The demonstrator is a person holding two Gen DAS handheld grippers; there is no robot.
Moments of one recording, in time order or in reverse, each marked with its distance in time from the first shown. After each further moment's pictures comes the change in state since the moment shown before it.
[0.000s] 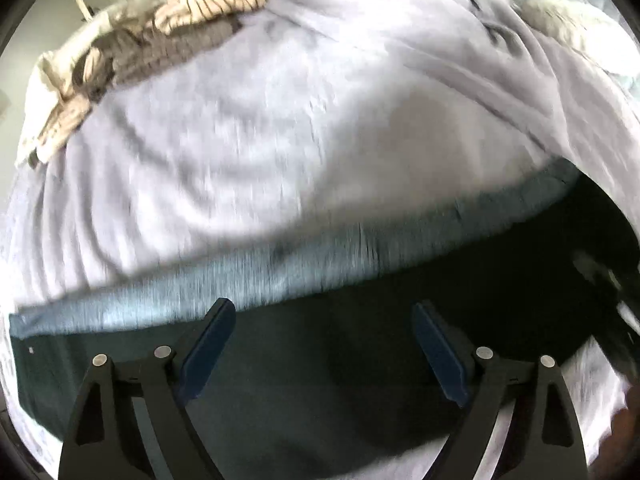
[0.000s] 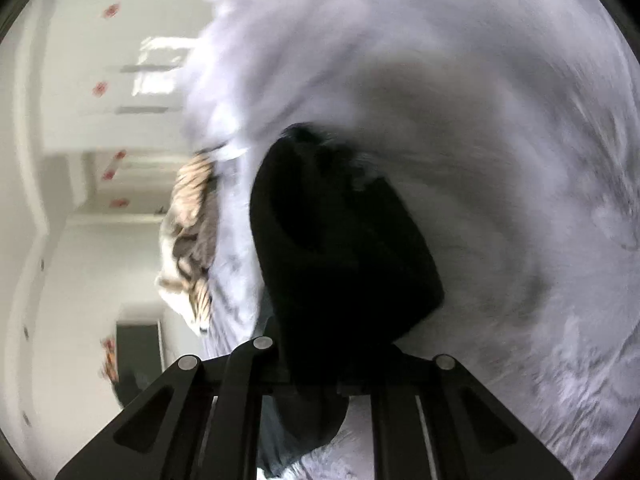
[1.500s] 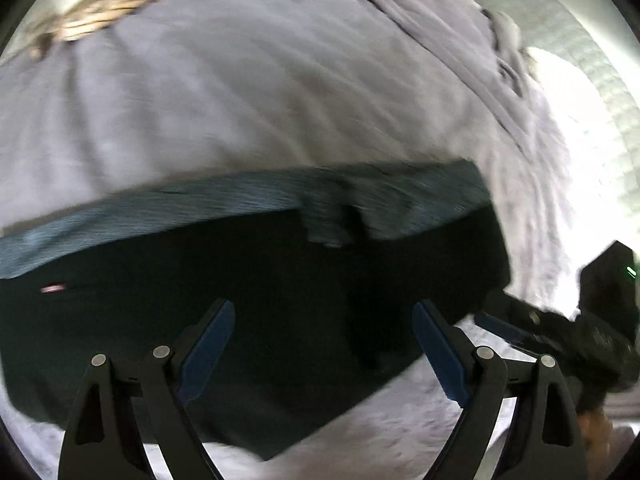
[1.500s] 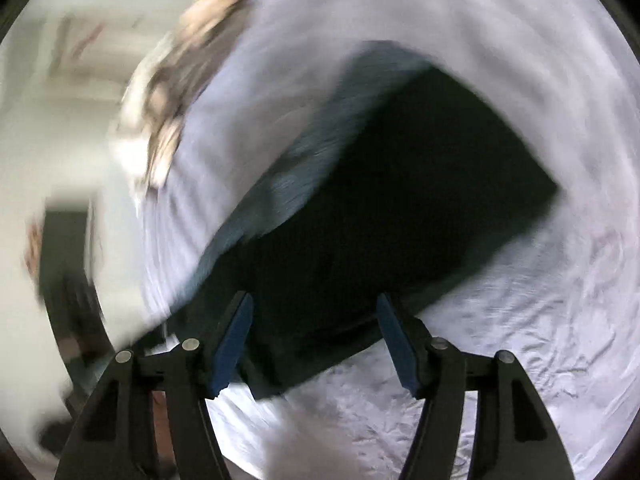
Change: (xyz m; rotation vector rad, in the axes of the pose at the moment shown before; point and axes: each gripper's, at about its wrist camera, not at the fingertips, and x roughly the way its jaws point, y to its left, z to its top) left arm -0.045 0.215 -0.096 -0.091 0.150 -0.382; right arm 0.141 0.130 -0.198 -0.140 0.254 -0.270
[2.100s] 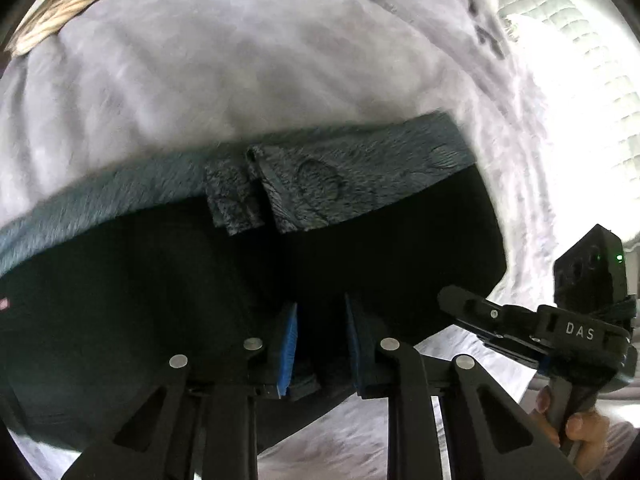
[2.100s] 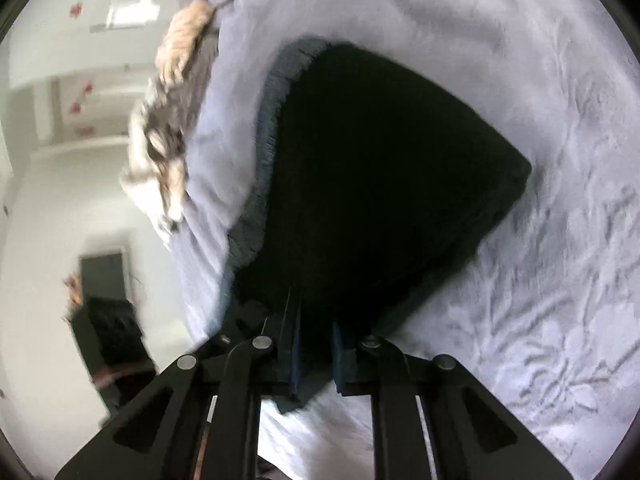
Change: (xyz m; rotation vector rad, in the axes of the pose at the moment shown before) left arm 0.036 -0.034 -0.014 0.044 0.075 0.013; right arm 0.005 -0.042 -0.014 0.126 0.024 0.121
